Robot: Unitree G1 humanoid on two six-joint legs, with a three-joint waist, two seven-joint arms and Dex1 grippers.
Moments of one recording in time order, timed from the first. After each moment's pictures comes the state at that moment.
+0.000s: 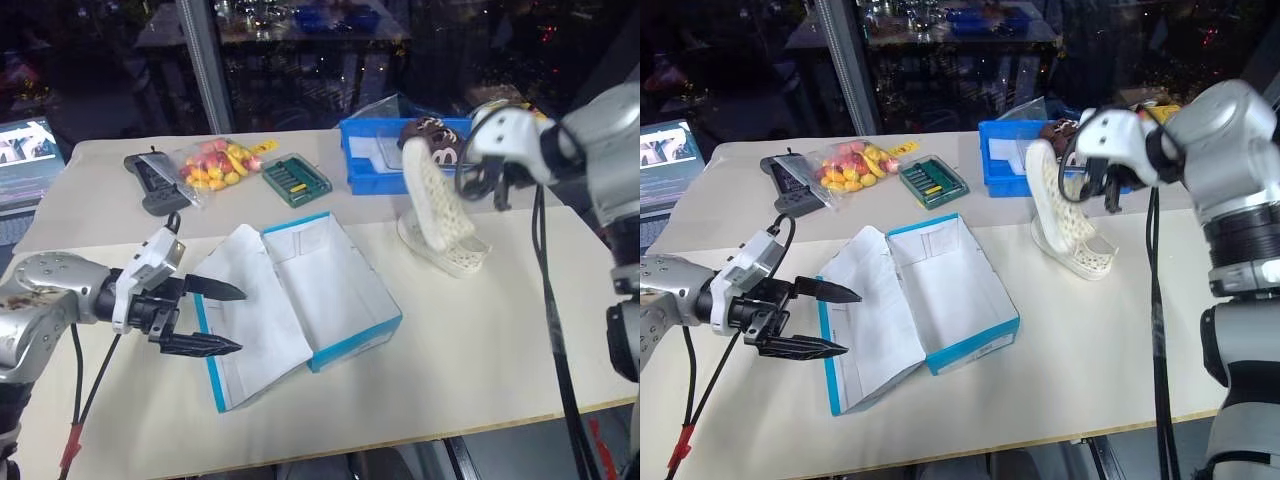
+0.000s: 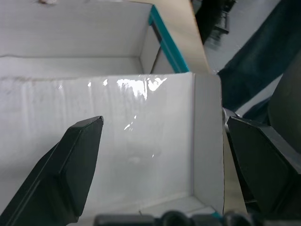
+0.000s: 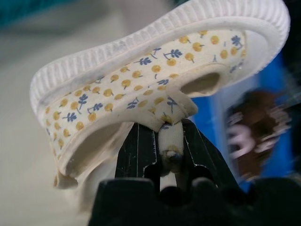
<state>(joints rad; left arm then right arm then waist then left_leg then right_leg) -0.34 1.07 0.11 -0.27 -0.72 0.68 -1.43 -1.23 -0.90 0.35 0.50 -0.22 0.17 1.40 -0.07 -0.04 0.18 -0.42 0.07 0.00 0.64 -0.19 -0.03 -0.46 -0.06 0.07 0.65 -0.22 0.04</state>
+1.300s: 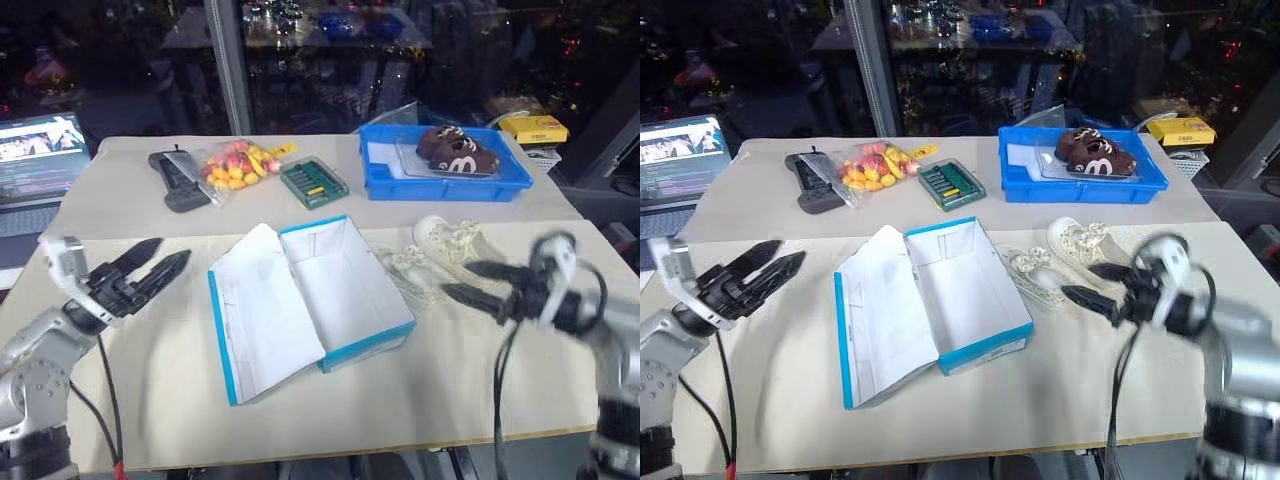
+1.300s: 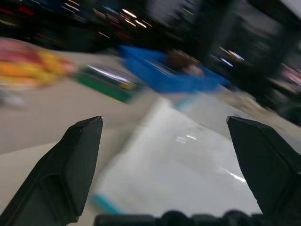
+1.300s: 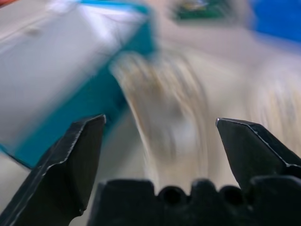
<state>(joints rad) -0.06 0.54 0.61 -0.14 -0.74 0.50 -0.76 -0.18 -0.48 -0.56 -0.16 0.33 0.63 0.98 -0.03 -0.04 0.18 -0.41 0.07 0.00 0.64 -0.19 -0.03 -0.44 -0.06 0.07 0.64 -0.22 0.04</state>
